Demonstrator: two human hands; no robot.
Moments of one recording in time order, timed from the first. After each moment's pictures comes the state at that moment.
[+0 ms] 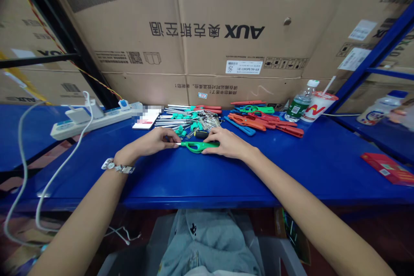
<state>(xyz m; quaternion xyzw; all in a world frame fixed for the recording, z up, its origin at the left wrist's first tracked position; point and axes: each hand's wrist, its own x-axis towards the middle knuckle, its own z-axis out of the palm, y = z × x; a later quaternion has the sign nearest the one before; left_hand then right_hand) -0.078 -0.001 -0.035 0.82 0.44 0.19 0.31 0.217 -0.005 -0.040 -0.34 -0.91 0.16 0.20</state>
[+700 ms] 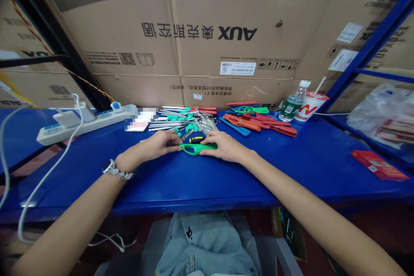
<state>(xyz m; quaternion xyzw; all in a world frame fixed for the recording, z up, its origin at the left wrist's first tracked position) -0.059 0.006 -0.043 0.89 0.39 0.16 0.19 0.224 -0.007 -0.047 -0.34 -0.90 0.17 0.22</state>
